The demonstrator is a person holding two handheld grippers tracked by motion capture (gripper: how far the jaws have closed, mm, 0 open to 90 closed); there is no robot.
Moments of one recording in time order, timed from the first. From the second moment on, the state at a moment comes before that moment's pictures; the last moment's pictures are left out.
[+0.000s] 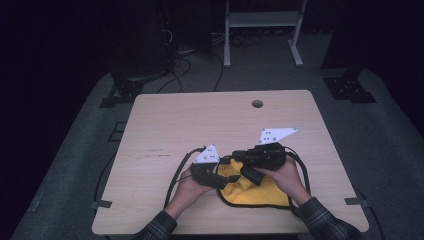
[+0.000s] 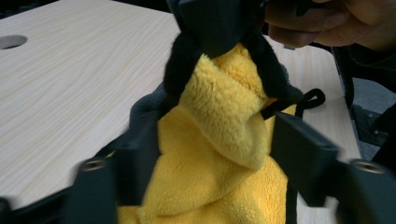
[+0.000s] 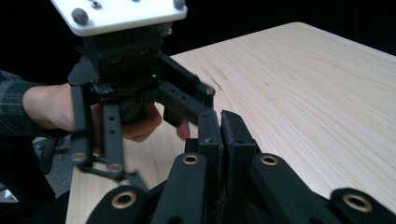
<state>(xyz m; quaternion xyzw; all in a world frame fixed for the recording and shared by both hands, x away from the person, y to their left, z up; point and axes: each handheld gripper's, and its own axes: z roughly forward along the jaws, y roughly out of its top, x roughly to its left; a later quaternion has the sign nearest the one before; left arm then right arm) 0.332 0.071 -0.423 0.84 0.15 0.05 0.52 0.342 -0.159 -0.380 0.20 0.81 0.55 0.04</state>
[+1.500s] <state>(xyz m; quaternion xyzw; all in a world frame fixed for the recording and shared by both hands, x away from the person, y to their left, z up) 0.356 0.198 -0.402 0.79 0.29 0.13 0.52 0.341 -0.253 -0.447 0.32 0.86 0.37 0.14</state>
